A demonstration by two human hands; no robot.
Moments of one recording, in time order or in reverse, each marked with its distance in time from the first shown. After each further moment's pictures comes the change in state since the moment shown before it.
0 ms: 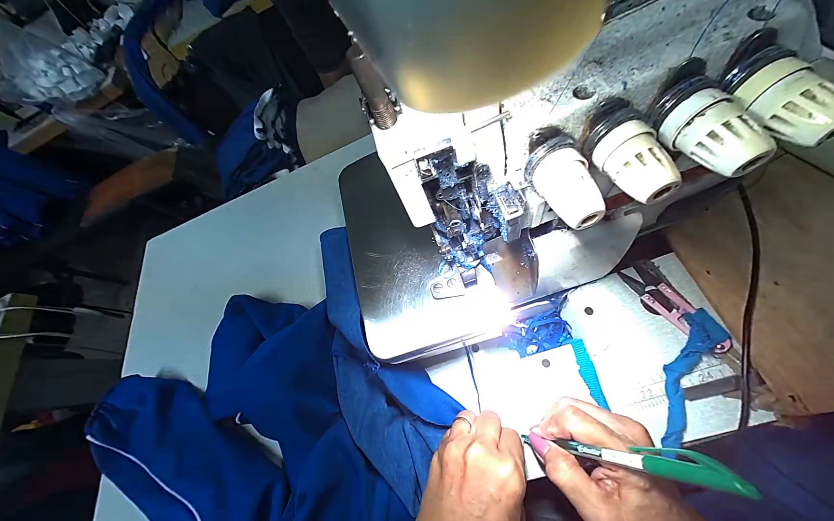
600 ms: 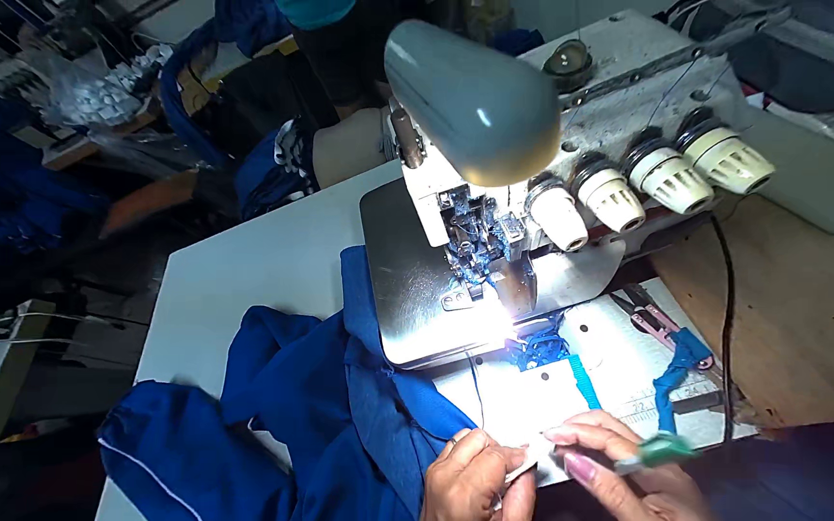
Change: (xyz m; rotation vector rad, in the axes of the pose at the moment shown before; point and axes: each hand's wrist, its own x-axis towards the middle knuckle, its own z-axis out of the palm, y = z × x) left_hand -0.015 0.000 0.003 -0.632 0.325 -0.137; right_hand -0.008 -0.025 -0.032 0.220 -0.091 0.198
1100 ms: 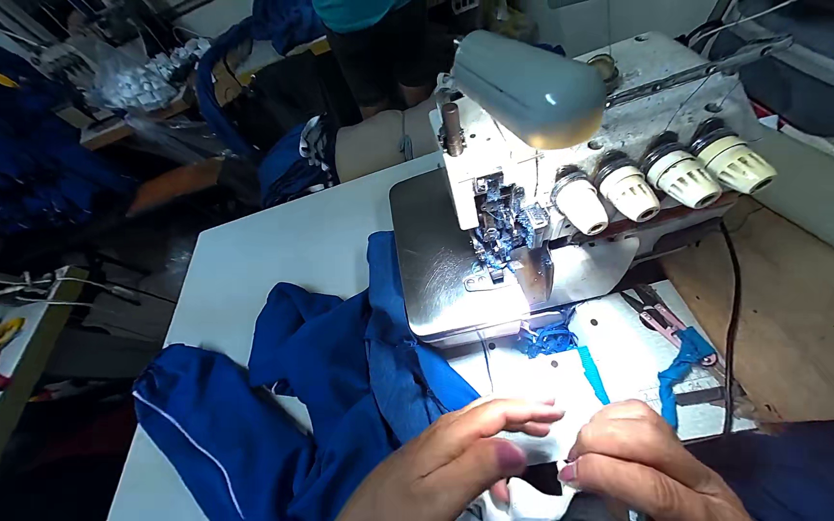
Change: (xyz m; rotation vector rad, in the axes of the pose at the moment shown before) left_hand 0.030 0.001 -0.064 -0.645 -0.643 -0.106; right_hand 0.025 -0.026 0.003 -0.220 -0.076 -0.688
